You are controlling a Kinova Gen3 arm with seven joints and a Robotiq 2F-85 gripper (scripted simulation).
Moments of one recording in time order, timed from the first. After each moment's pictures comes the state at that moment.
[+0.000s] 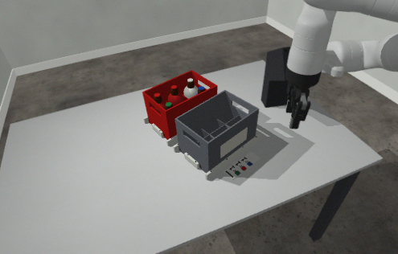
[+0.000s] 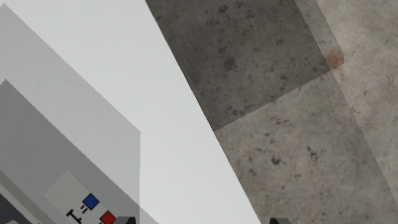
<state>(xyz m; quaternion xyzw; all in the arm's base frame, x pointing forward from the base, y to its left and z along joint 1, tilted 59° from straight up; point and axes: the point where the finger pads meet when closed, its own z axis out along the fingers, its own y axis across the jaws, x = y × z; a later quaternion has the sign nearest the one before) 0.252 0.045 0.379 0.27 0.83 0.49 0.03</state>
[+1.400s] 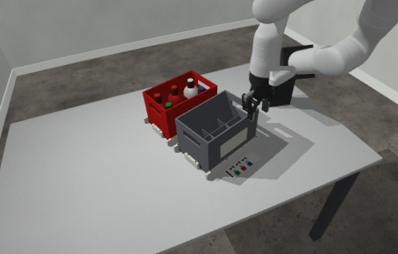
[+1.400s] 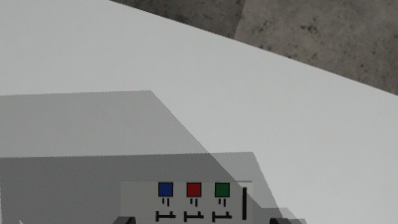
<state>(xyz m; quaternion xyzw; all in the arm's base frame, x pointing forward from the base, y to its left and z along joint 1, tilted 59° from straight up) 0.294 0.027 0.249 0.57 0.66 0.46 -0.16</state>
